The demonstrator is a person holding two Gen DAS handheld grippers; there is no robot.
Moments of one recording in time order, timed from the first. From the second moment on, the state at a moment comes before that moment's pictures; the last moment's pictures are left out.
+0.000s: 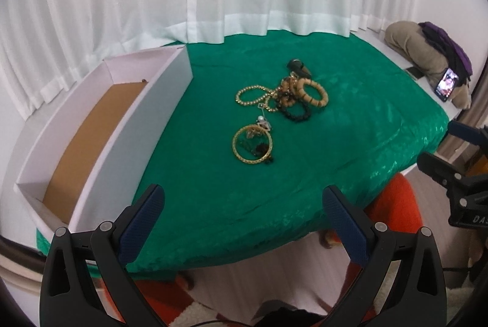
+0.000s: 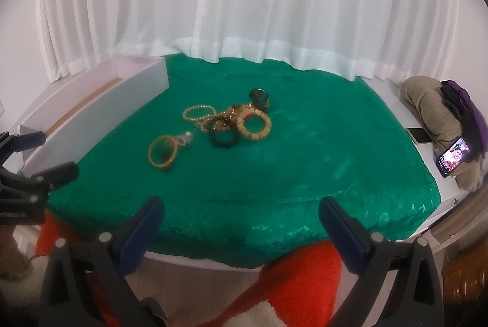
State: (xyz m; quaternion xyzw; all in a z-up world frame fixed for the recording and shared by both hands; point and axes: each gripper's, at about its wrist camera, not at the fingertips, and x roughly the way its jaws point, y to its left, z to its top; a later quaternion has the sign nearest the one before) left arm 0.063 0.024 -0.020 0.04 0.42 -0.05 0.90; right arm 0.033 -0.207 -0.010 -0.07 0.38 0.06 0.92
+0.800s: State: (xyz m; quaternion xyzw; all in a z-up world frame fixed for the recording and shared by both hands) left arm 0.088 0.035 -0.036 0.07 0.44 -0.07 0.89; right arm 0.060 -0.222 -0.032 -0.03 0.42 0.07 0.91
